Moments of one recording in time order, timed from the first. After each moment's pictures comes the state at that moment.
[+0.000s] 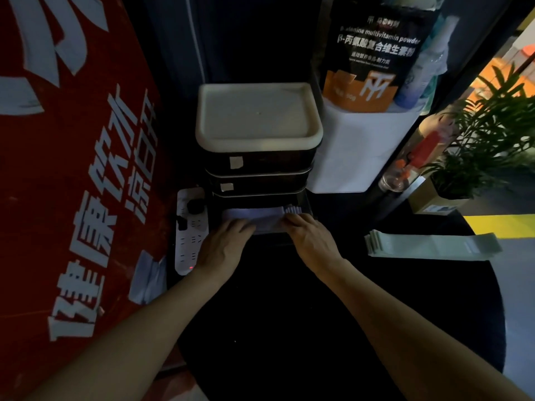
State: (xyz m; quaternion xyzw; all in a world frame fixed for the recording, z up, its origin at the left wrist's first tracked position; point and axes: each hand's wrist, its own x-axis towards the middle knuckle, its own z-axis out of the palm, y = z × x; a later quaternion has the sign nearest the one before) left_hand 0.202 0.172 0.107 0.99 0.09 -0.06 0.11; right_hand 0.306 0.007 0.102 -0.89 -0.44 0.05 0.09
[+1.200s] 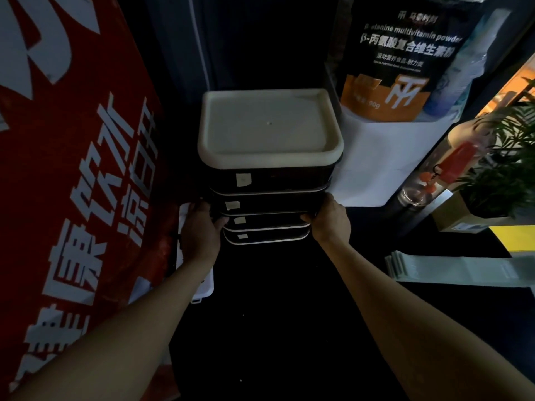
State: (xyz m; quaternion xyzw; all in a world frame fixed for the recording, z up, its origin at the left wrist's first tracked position) left_hand 0.254 0.242 0.082 0.86 0.38 0.16 0.31; right_hand 0.377 0.052 0.099 -0.95 -0.07 0.11 0.30
